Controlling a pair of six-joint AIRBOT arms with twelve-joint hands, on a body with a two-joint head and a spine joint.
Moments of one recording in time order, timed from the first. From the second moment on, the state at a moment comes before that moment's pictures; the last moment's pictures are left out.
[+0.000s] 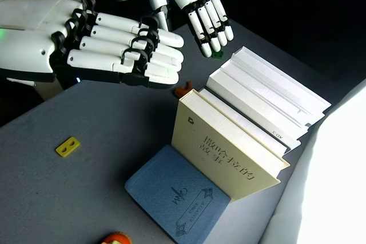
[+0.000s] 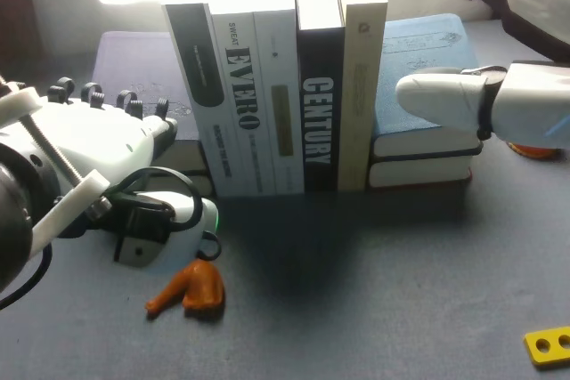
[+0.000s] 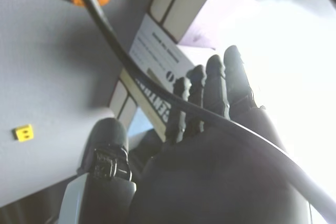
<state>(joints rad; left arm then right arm) 0.04 -0.81 0.34 -2.13 -1.32 2.96 -0.27 -0.70 0.67 0.24 0.52 -1.38</state>
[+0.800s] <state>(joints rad) 0.03 -0.82 0.34 -2.13 -1.33 2.96 -0.30 -0.89 0.74 0.48 0.68 -1.70</state>
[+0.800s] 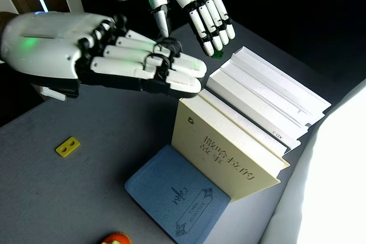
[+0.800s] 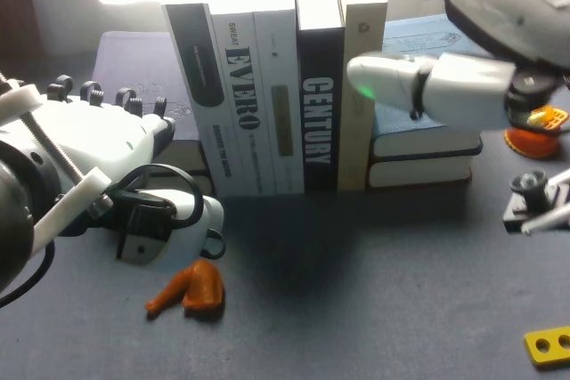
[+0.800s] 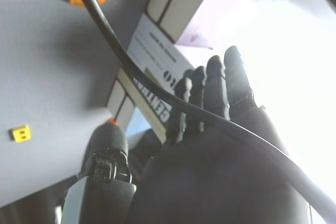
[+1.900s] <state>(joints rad) 0.03 -0.82 0.34 -2.13 -1.34 2.96 -0.28 -1.05 0.81 0.70 0.70 -1.86</state>
